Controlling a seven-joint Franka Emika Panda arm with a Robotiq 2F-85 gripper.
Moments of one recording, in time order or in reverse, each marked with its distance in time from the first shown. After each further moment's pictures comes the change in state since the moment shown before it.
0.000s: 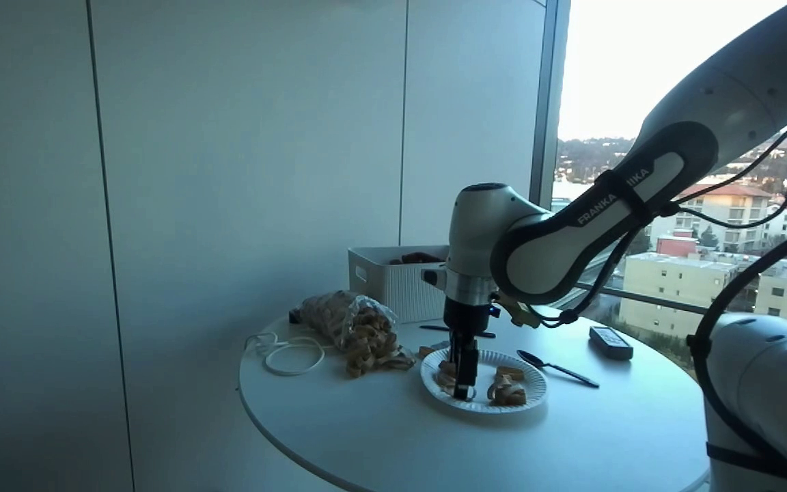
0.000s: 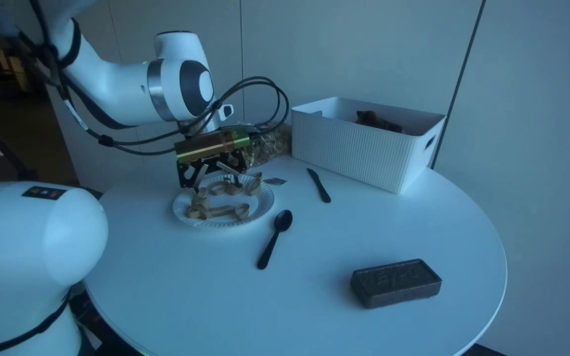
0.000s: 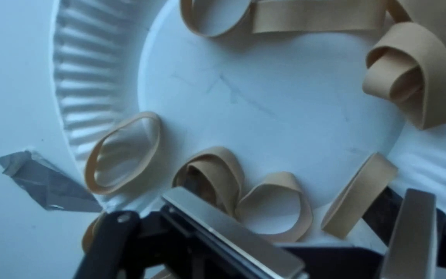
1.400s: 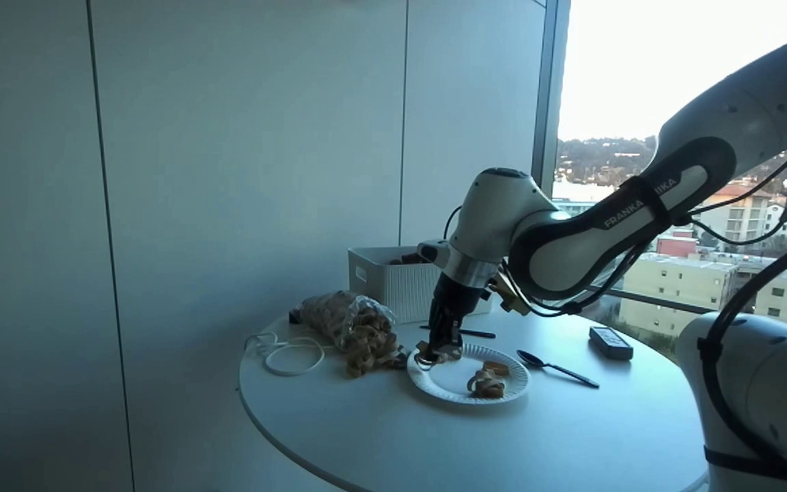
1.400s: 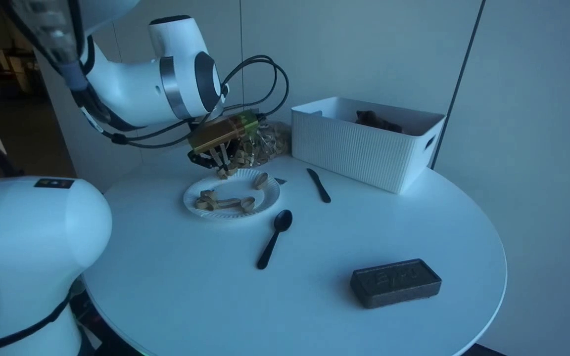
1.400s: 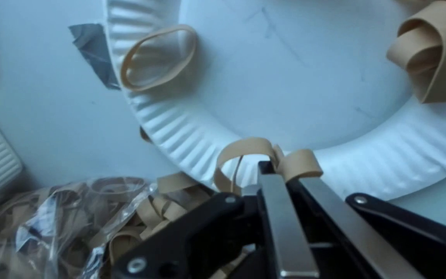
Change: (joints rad) arm 0.192 -0.133 -0.219 0.018 -0.245 0.112 -0.022
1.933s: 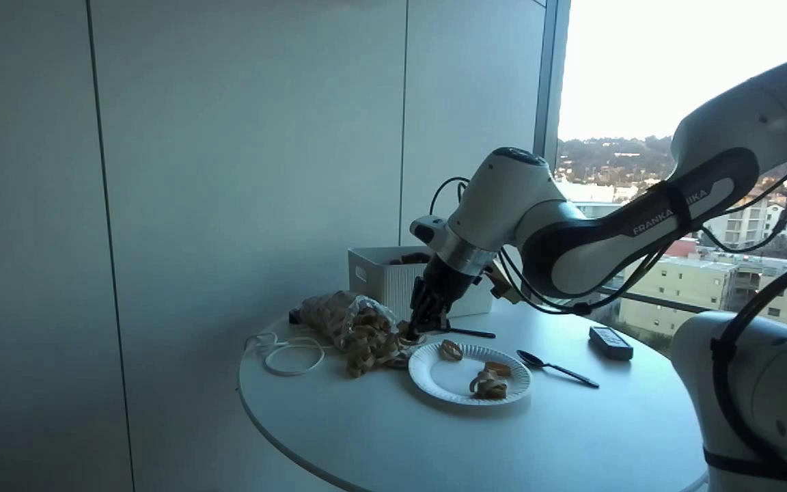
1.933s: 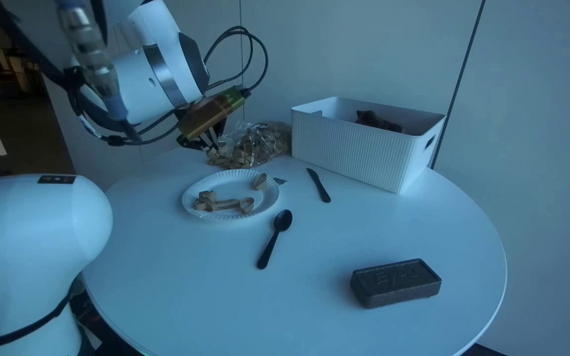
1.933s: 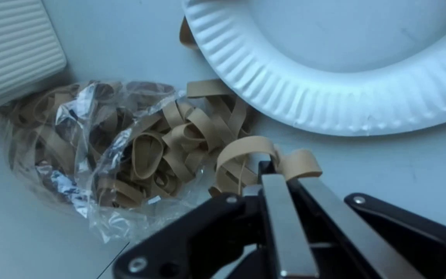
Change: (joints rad) arm 0.093 -0.115 -0.002 -0.005 -0.230 0.015 0.088
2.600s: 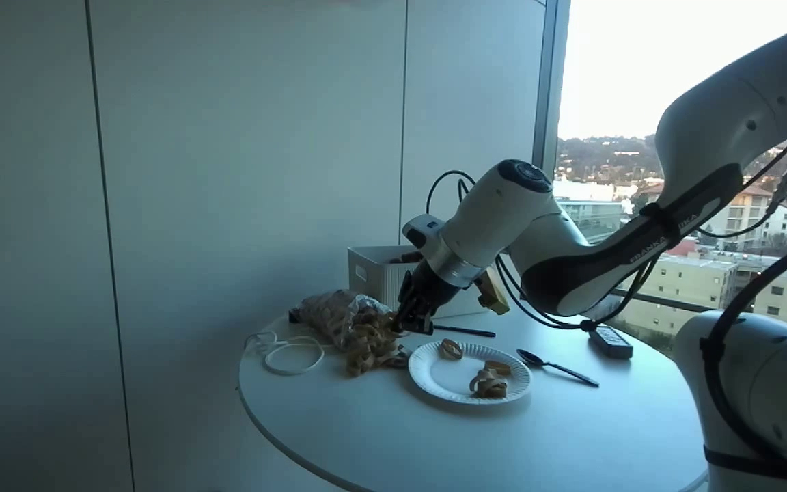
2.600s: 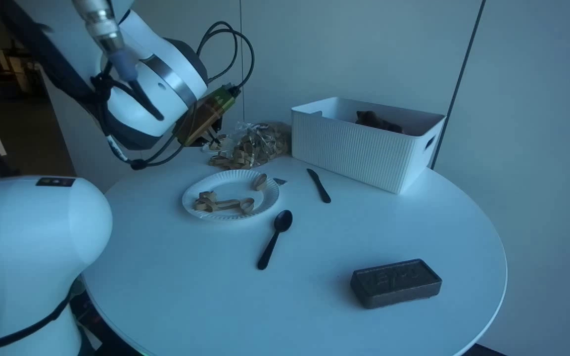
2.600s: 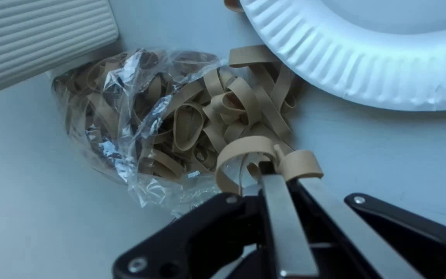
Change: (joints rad) arm -0.054 0.121 0.049 0.016 -0.353 0.170 0.358
